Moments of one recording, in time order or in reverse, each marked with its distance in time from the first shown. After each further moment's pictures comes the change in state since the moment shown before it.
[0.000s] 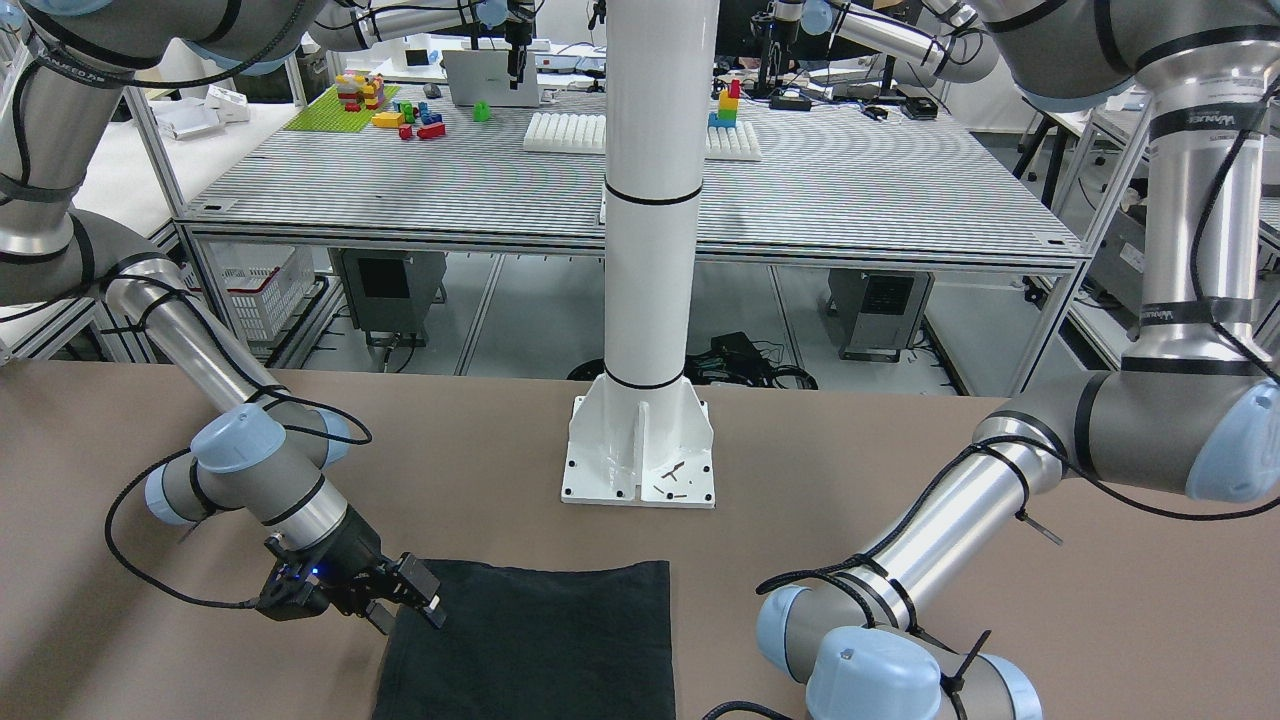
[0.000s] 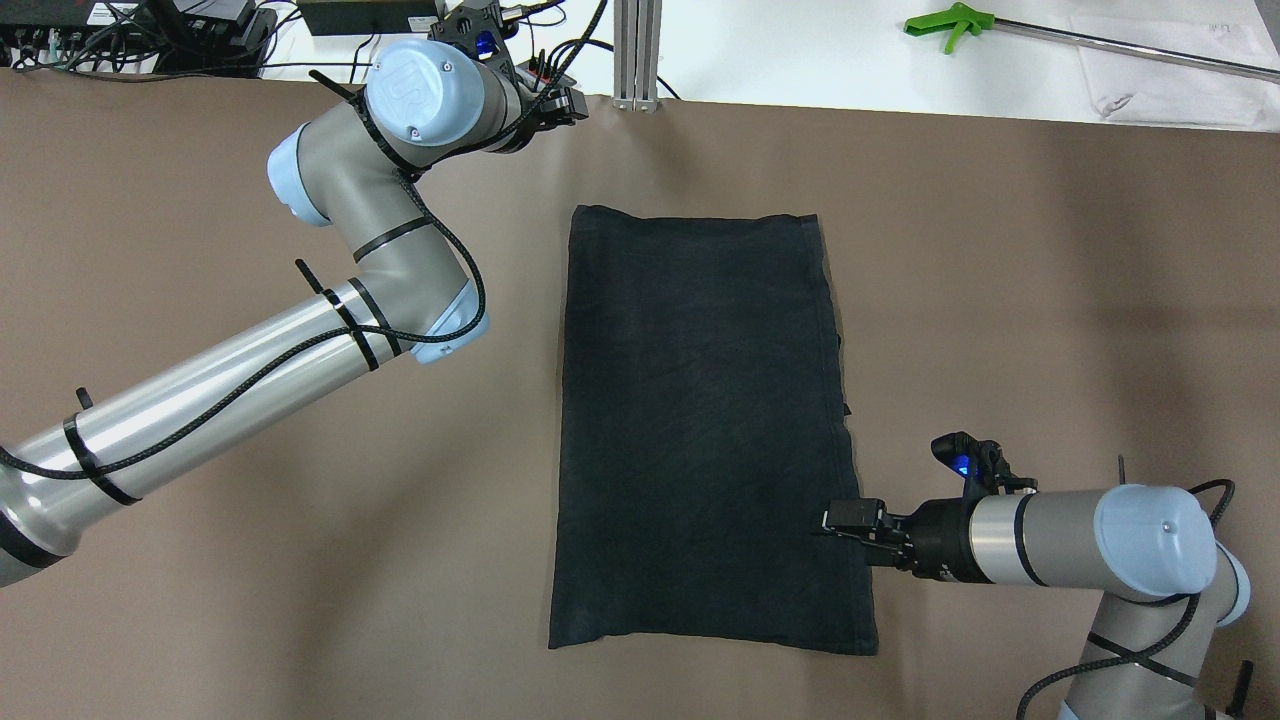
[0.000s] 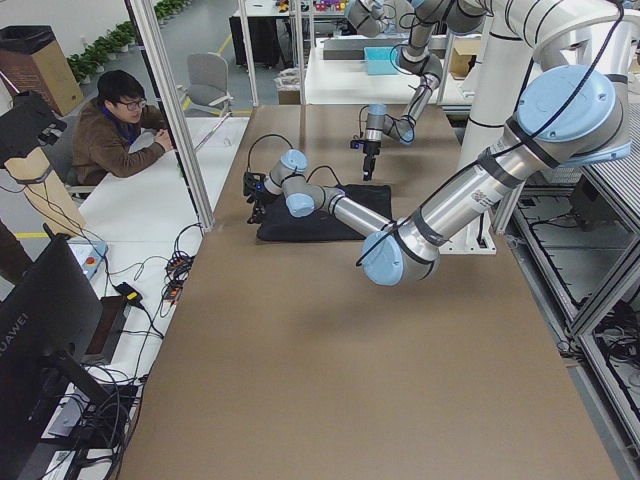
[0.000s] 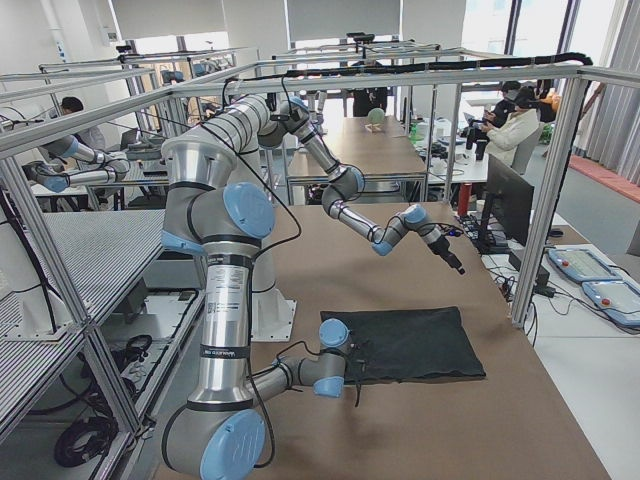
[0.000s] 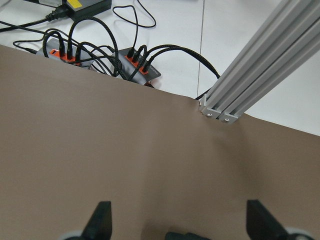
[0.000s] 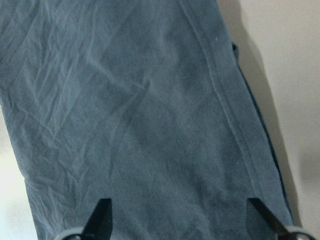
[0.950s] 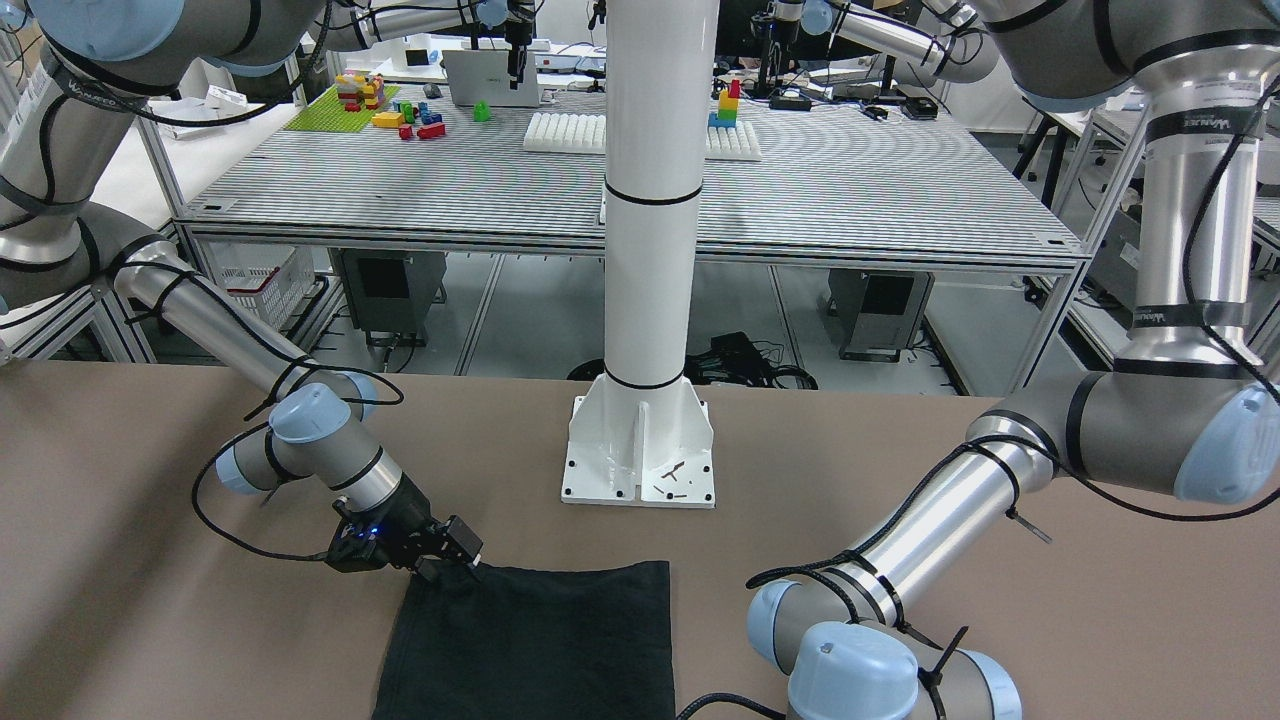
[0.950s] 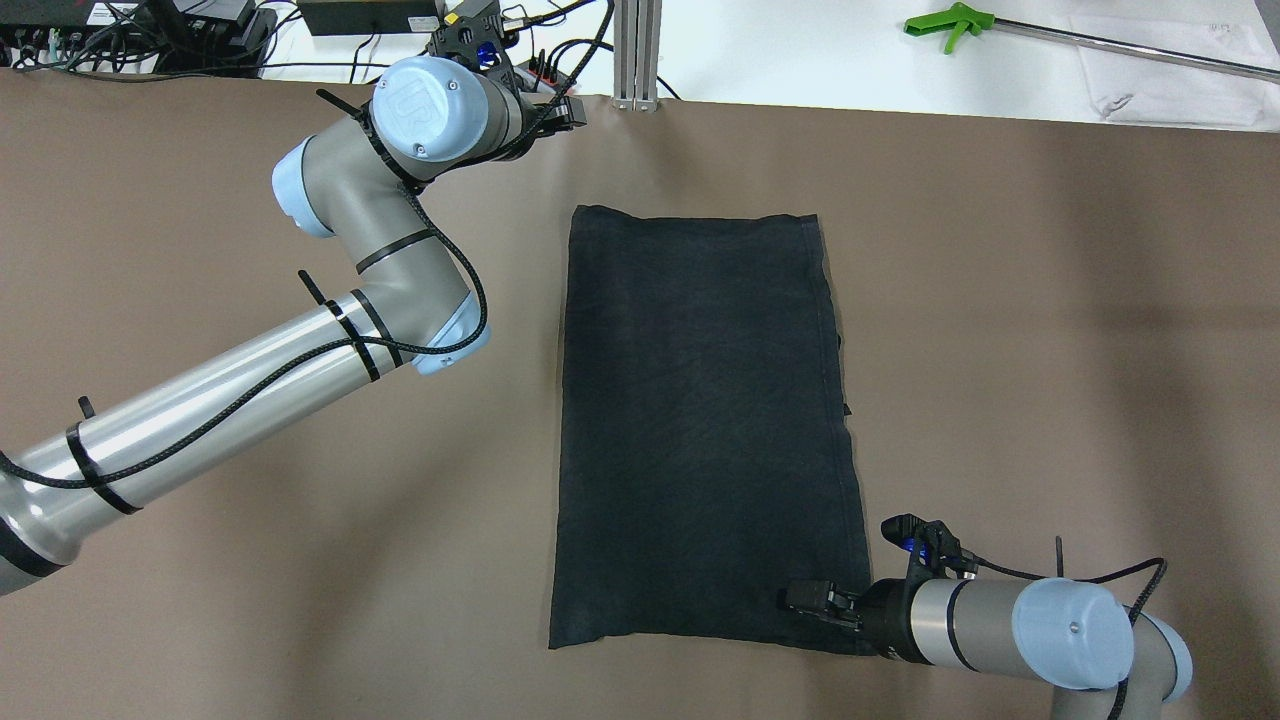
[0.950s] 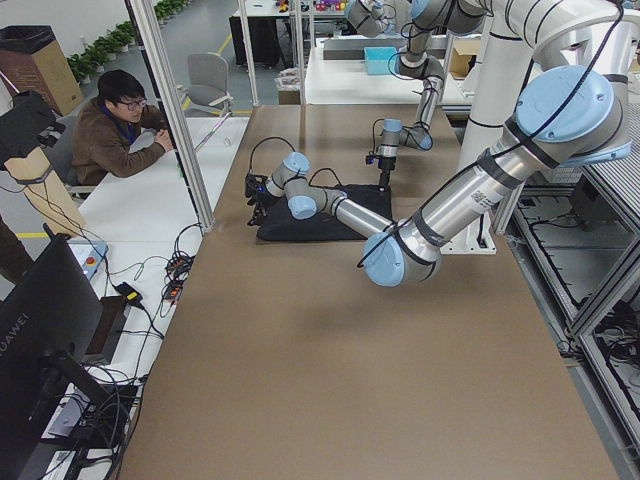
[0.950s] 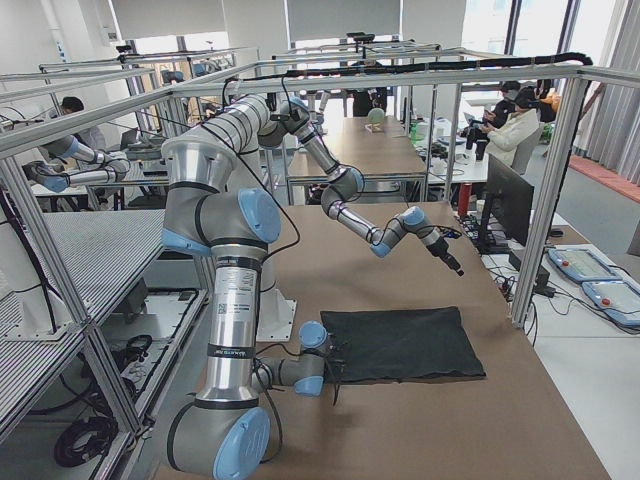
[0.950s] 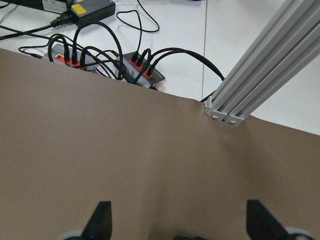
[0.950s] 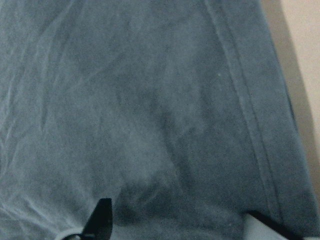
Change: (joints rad) left arm 0.012 0.008 0.001 -0.003 0.041 0.009; right arm -0.193 0.004 -0.015 -0.069 -0.179 0.020
